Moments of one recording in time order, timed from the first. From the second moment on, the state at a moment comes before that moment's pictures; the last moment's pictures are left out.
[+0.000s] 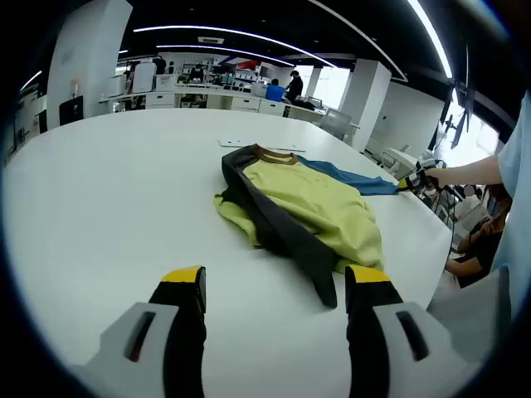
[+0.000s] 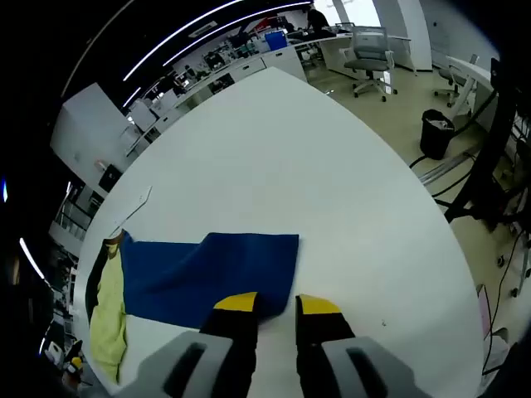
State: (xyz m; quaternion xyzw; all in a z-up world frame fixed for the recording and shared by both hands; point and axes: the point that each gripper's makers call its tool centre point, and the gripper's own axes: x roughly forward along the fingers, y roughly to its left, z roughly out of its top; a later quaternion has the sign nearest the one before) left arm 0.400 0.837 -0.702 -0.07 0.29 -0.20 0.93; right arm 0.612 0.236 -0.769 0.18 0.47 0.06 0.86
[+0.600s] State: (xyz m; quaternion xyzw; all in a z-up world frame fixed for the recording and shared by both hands) left arm 0.399 0.839 -0.702 -0.07 0.29 -0.19 0.93; right arm 0.623 0.232 -0.760 0.14 0.47 0.07 0.87
